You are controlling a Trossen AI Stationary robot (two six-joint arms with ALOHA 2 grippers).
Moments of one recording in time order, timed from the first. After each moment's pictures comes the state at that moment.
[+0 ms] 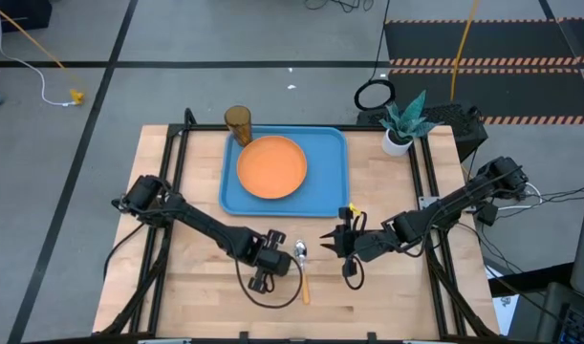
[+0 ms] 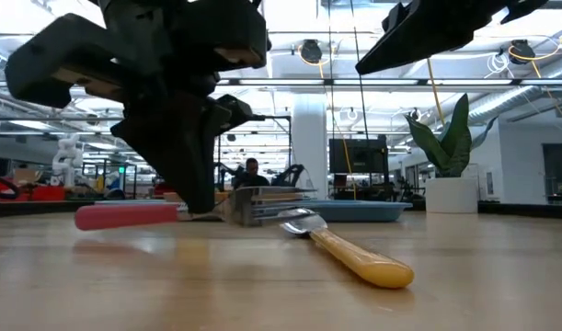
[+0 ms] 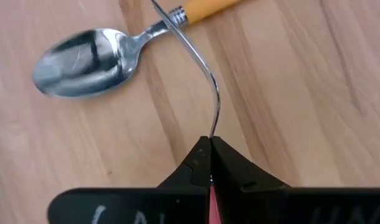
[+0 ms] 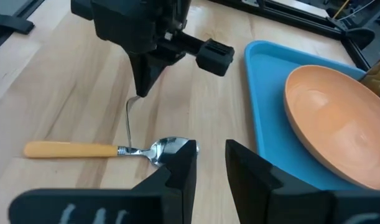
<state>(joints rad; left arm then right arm) -0.39 1.91 1.24 -0.49 -0.06 -0.01 0.45 1.38 0.80 -0.07 0.45 0.07</state>
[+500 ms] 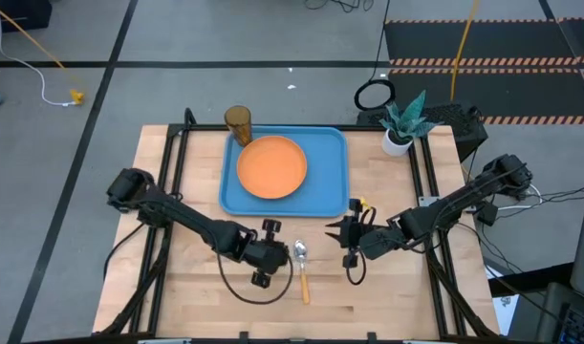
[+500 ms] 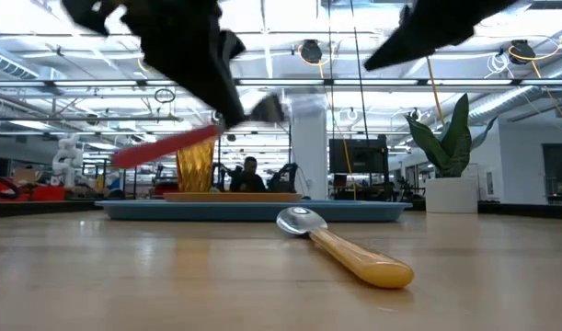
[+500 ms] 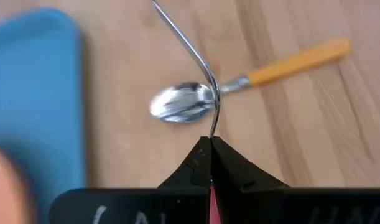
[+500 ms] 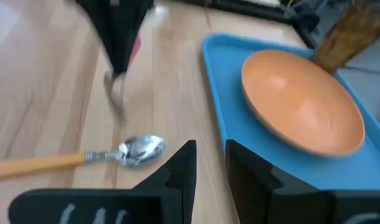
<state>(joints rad) -0.42 1.75 1.24 -0.50 -0.30 -0.07 0.46 1.31 0.80 -0.19 0.59 0.20</state>
